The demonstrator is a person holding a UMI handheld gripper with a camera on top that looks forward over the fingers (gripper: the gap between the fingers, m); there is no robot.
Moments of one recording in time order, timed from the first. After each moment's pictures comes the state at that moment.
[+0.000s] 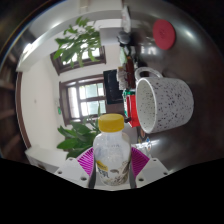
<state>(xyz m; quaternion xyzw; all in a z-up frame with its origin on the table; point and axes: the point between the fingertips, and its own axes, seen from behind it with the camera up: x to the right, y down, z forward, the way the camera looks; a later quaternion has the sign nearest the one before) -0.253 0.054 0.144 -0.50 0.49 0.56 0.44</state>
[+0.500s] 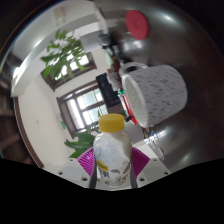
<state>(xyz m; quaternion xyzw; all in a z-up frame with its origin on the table) -0.244 0.055 0.154 -0.42 0.55 0.61 0.38</state>
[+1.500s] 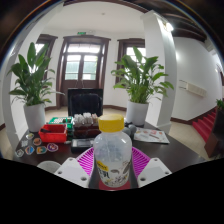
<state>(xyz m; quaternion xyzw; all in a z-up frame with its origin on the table) 0.019 0.046 0.109 -0.80 0.12 -0.14 0.58</state>
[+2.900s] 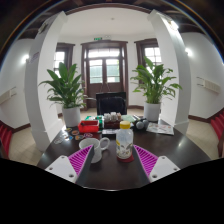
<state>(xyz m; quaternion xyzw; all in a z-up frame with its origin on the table) -0.063 -0.126 0.159 -0.80 0.05 -0.01 0.59</state>
